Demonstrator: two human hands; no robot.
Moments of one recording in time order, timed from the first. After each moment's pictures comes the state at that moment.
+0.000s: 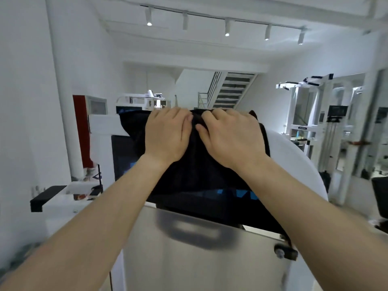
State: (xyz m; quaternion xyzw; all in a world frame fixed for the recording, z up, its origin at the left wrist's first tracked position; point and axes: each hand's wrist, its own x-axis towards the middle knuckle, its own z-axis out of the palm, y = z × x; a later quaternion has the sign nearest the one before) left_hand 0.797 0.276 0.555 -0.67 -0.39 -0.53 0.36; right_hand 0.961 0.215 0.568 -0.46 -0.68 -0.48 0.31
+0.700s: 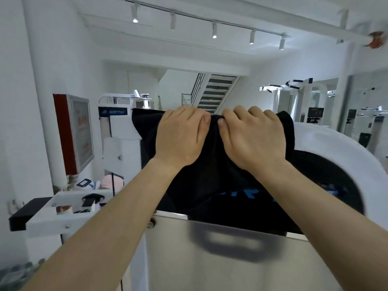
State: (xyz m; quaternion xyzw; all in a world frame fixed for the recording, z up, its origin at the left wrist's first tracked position) left_hand 0.722 0.314 0.555 -0.70 -0.29 -0.55 0.35; right_hand 0.882 0.245 0.563 -0.51 -0.59 -0.53 0.33
